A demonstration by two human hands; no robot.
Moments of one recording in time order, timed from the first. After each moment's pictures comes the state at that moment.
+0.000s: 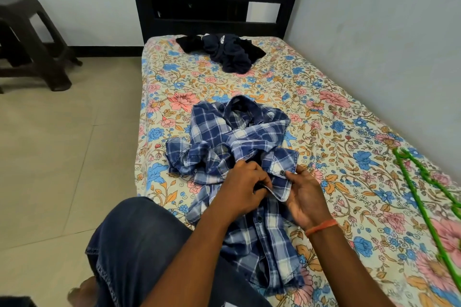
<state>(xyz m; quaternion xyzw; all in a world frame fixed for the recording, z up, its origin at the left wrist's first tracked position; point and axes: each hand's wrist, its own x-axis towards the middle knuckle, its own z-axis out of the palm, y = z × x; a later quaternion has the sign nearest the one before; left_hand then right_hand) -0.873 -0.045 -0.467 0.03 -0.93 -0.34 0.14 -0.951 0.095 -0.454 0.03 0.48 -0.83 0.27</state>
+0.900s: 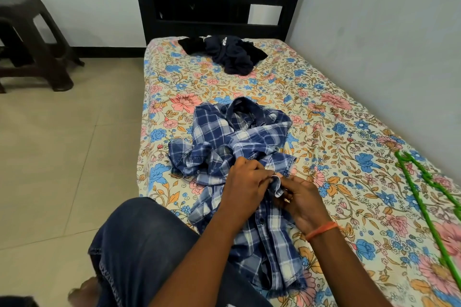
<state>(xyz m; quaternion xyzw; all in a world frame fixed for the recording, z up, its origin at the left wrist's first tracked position) -0.879 -0.036 -0.473 0.07 -0.91 -0.28 0.30 -0.941 0.094 -0.458 0.03 0.62 -0.73 0.28</state>
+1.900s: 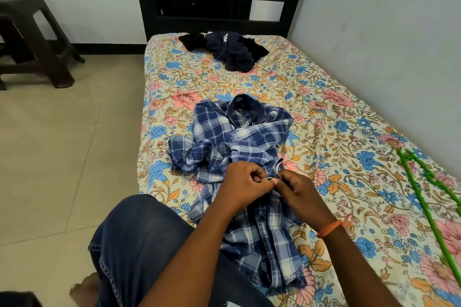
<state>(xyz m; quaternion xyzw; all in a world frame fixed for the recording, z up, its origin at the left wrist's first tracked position) -0.876 -0.045 -0.463 0.15 -0.82 -0.53 0.13 -0.957 0.107 -0.467 -0.37 0.82 -0.43 0.11</state>
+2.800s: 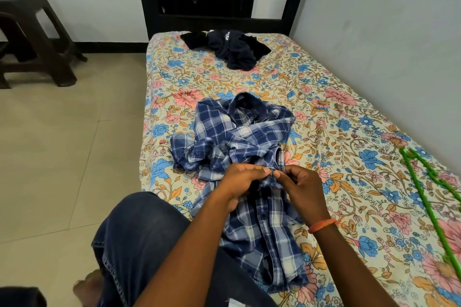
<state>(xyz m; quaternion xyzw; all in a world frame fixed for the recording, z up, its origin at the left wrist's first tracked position) -0.880 -0.052 -0.461 0.27 -0.60 -0.76 0.01 -0.953 0.097 -0.468 -0.27 0.82 -0.51 0.03</state>
